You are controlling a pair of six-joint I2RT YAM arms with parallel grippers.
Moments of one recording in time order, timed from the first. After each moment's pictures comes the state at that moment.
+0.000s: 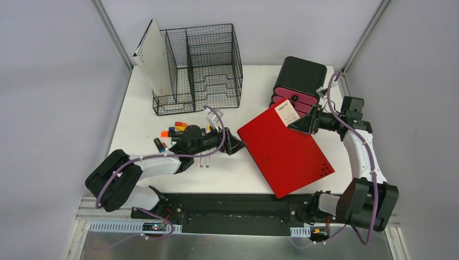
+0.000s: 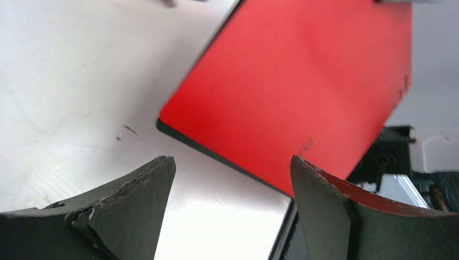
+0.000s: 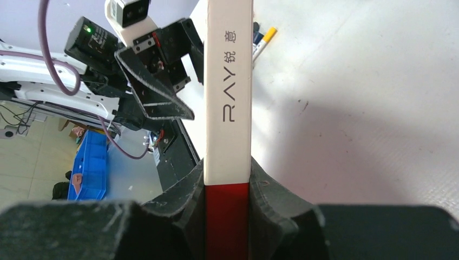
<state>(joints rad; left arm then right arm) -0.71 1.40 0.50 0.74 0.35 -0.64 -0.18 1.22 0.93 -0.59 -1.28 -0.08</state>
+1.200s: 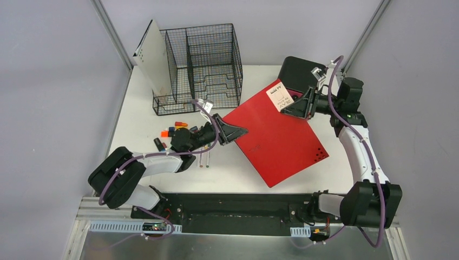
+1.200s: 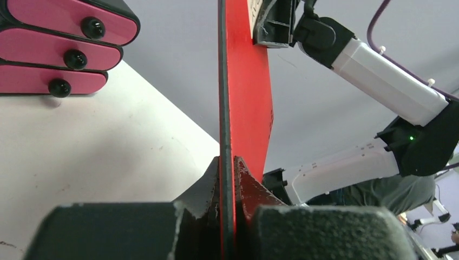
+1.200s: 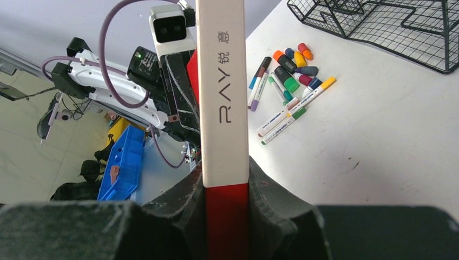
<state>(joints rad) -0.71 1.43 0.47 1.28 0.44 -0.95 -0.04 1.23 1.04 -0.14 -1.36 0.42</state>
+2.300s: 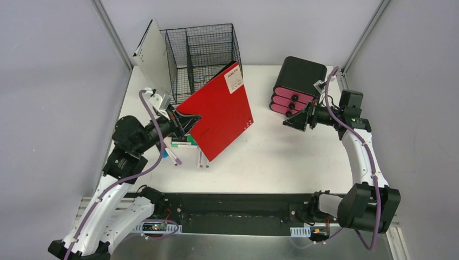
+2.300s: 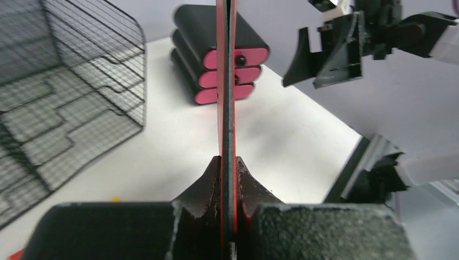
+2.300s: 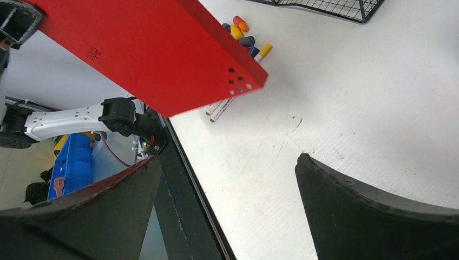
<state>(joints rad) -0.42 0.68 0.85 -0.11 0.46 -0.36 -0.12 1.20 0.99 -0.50 -1.23 0.01</state>
